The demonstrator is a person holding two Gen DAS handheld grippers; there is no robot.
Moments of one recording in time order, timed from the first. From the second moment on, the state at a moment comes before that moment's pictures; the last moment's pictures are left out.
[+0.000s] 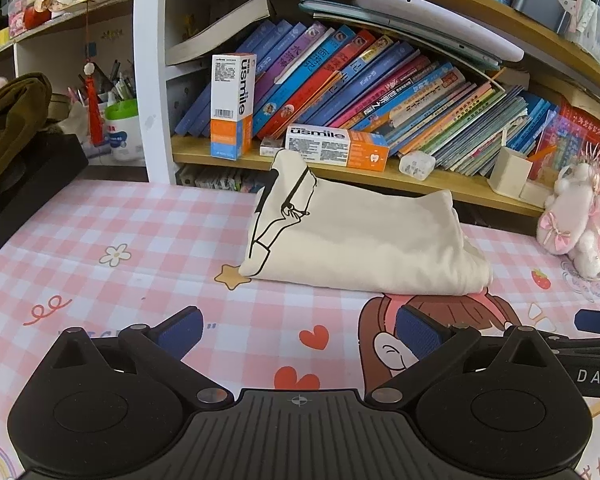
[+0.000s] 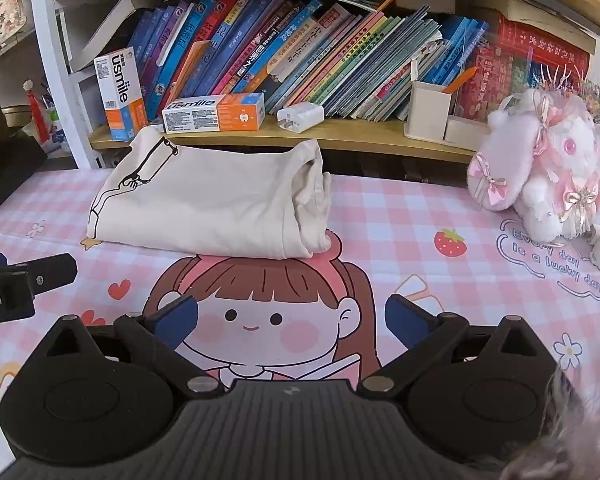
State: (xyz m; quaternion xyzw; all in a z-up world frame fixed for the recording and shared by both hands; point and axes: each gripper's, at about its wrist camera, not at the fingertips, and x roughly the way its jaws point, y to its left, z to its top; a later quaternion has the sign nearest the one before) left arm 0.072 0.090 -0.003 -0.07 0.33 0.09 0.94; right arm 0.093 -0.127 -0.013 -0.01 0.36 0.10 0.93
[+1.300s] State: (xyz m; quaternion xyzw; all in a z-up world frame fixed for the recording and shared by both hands) left arm 0.076 0.085 -0.006 -0.05 0.34 0.09 0.94; right arm 0.098 -0.122 -0.012 -0.01 0.37 0.10 0.93
